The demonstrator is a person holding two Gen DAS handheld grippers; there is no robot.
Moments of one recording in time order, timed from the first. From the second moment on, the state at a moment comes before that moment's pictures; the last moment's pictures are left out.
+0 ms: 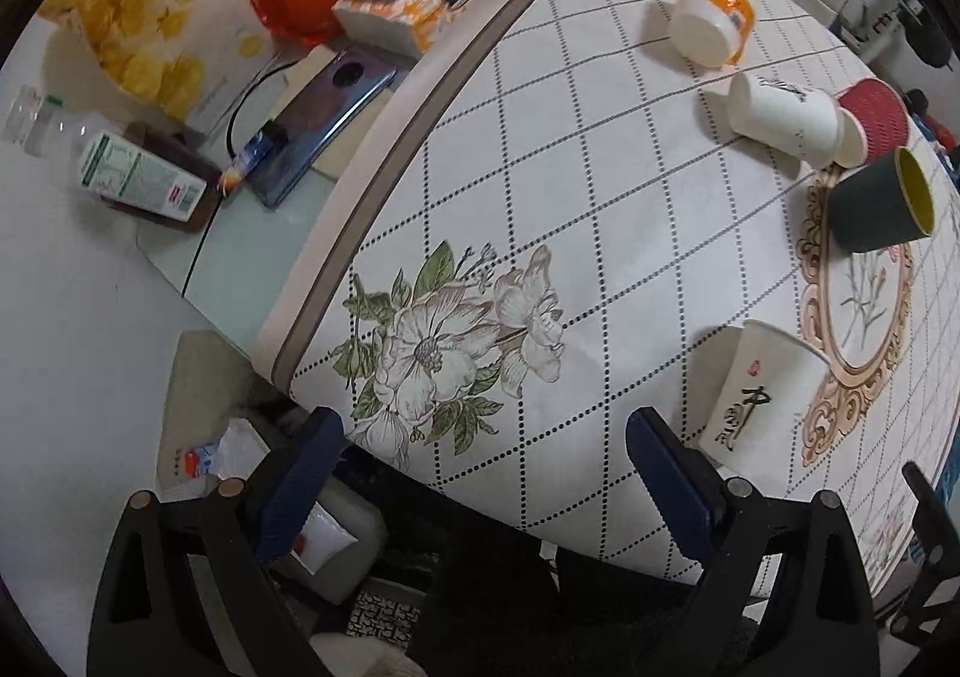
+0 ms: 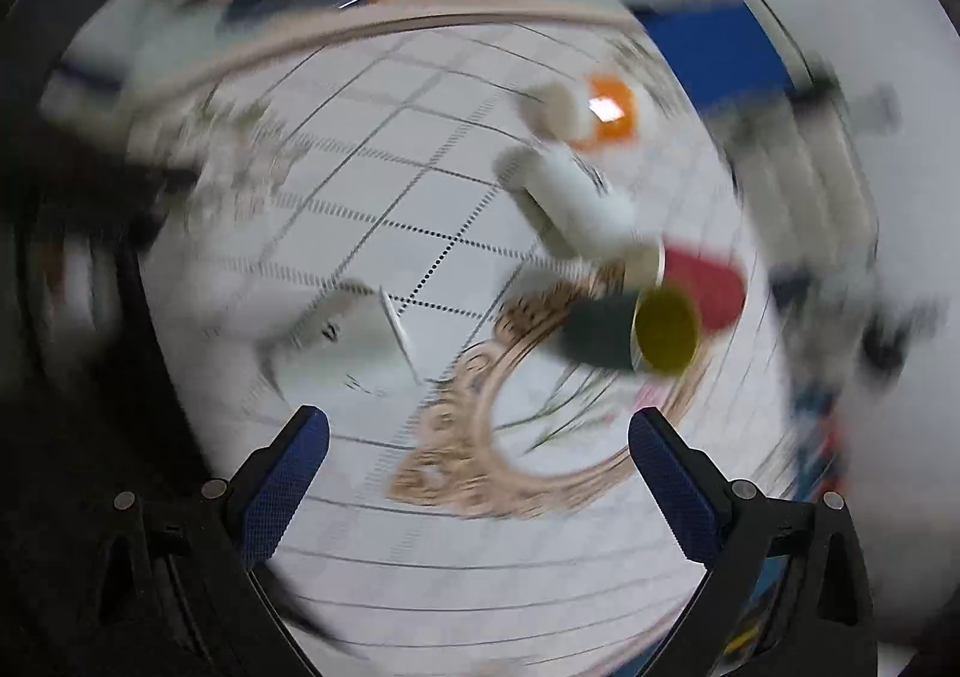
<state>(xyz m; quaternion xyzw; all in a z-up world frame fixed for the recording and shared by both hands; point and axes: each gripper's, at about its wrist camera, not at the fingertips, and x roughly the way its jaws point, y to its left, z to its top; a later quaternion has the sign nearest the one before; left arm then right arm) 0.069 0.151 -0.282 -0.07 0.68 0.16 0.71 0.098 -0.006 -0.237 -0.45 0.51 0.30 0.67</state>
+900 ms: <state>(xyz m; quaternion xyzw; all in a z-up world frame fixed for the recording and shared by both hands) 0.044 0.183 -0.349 -0.14 0.71 0.22 0.66 -0.009 -0.035 -0.395 -0.87 -0.11 0.48 0.08</state>
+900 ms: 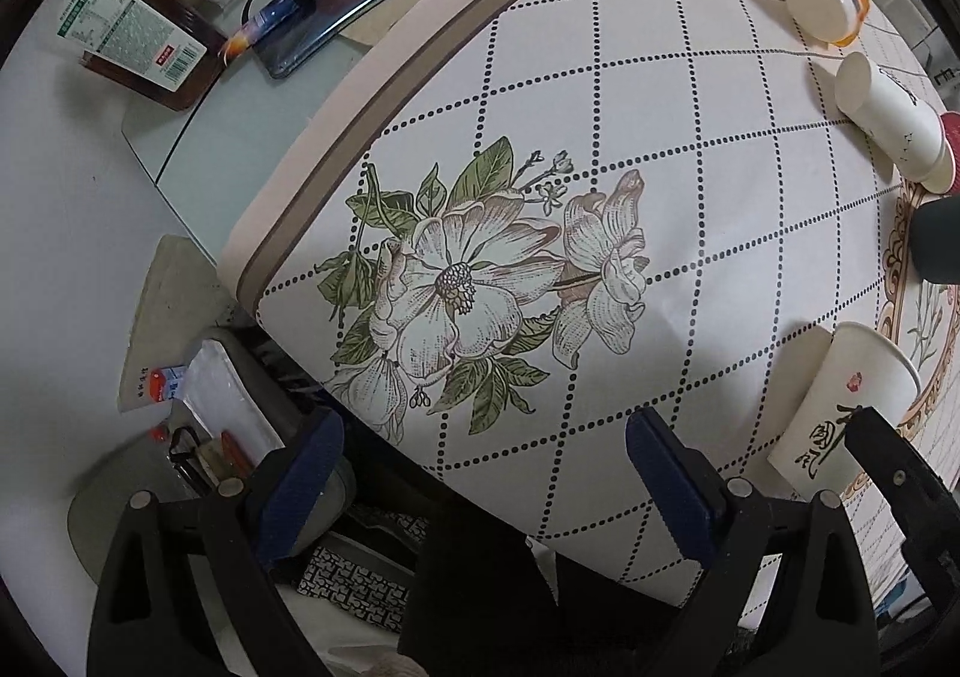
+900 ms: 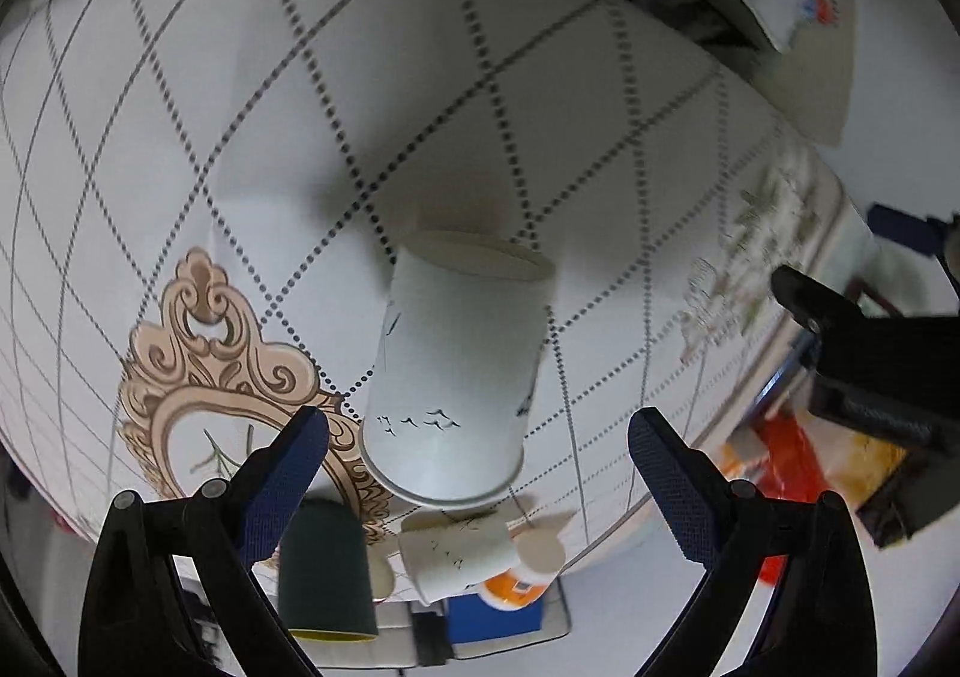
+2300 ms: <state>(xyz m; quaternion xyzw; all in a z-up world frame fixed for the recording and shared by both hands) 0.073 0.174 -0.346 -0.10 0.71 0.20 0.66 0.000 -0.001 -0.408 -0.85 0.03 0.48 0.21</state>
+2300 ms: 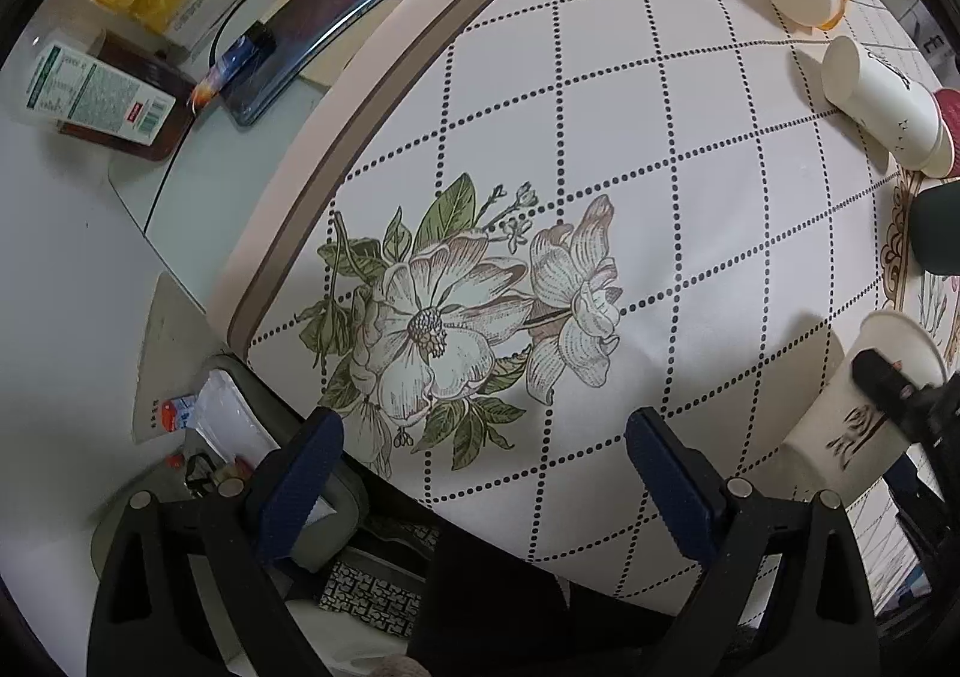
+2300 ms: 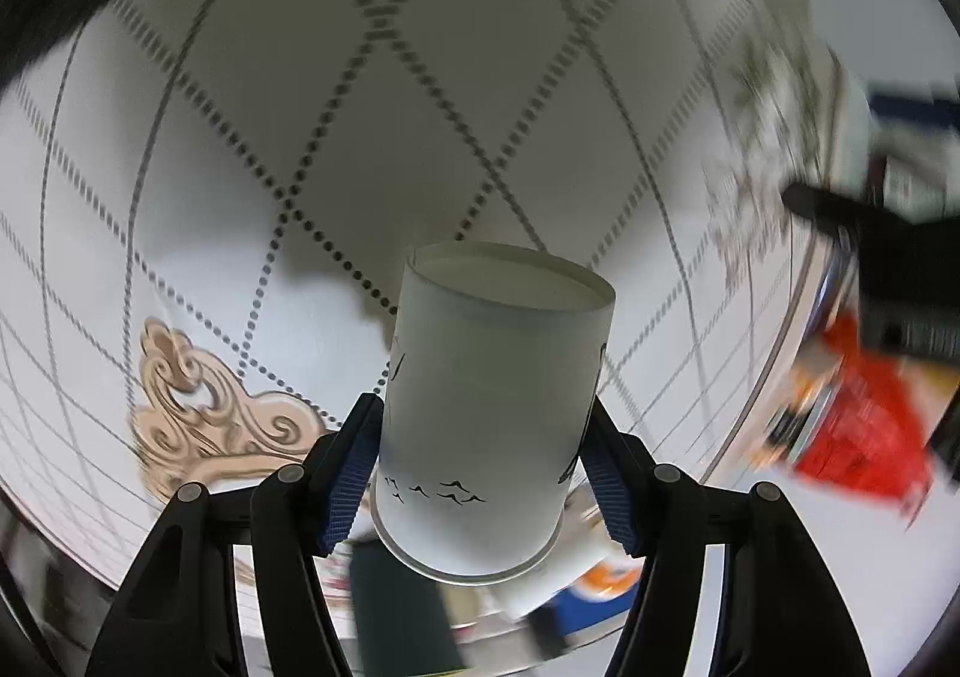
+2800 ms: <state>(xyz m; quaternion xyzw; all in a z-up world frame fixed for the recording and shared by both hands) 0.102 0.139 -0.330 -0.04 0.71 0.15 0.69 0.037 0.011 -0.384 -0.71 0.37 0.43 0.41</state>
